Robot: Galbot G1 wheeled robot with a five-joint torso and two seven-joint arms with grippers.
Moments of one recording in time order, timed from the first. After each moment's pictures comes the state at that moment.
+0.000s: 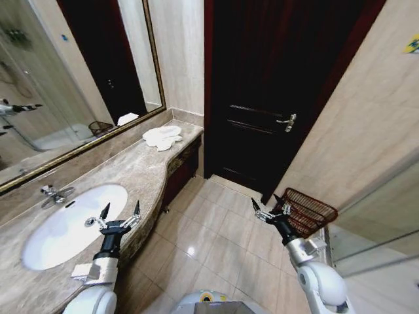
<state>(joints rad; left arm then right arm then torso) 1.79 -1.36 -0.77 -2.24 -0.29 -0.16 -0.03 -1.63 1.45 0.78 2.17 0.28 -0.03 -0.36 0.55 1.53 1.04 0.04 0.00</state>
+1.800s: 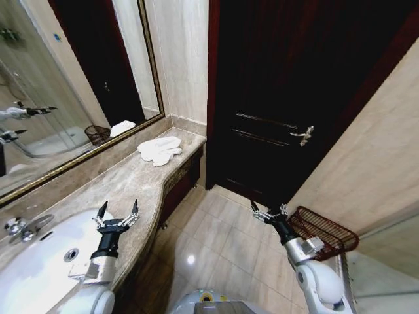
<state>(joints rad) 1.79 -1.36 -0.77 -2.26 -0.28 -0.17 -0.02 -1.62 1.46 0.77 2.15 0.28 -0.01 -0.39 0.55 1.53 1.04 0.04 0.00</state>
